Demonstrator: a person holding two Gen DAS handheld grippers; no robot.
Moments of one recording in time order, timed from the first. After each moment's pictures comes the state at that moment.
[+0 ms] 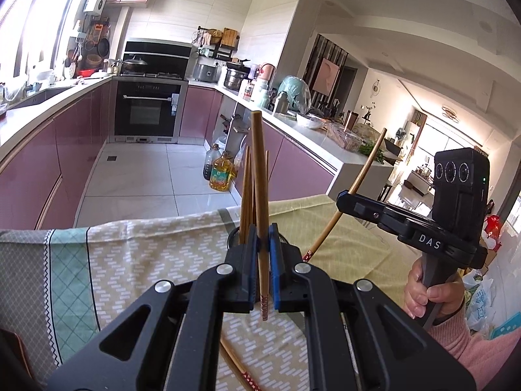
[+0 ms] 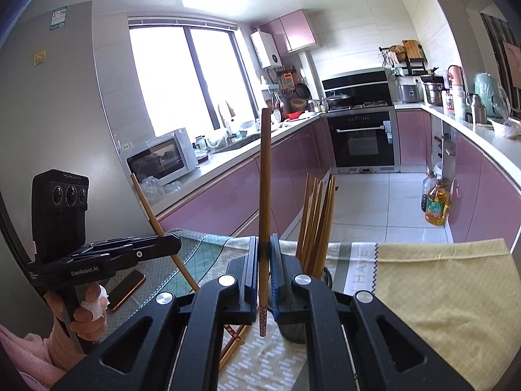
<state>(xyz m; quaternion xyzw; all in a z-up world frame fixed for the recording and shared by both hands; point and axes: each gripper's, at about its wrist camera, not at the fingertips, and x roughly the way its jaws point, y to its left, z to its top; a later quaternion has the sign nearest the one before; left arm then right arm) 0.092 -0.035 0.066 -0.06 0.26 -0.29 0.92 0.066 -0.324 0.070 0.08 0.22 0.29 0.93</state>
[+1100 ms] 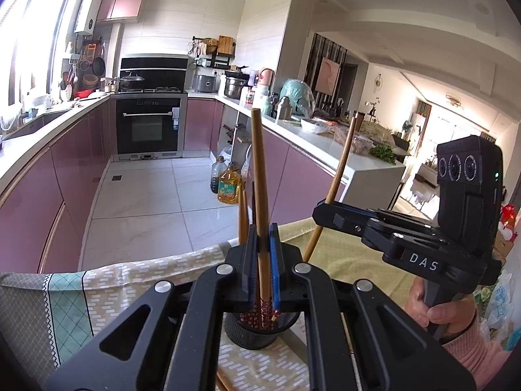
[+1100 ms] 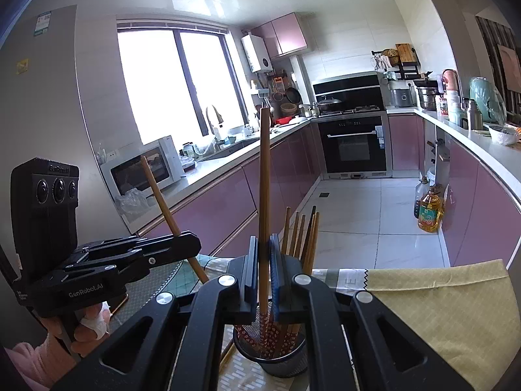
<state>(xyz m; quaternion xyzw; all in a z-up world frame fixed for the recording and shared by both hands) 0.135 -0.086 0.082 -0.02 0.25 -0.27 0.93 0.113 -0.322 0.076 0.08 0.22 0.27 0.94</state>
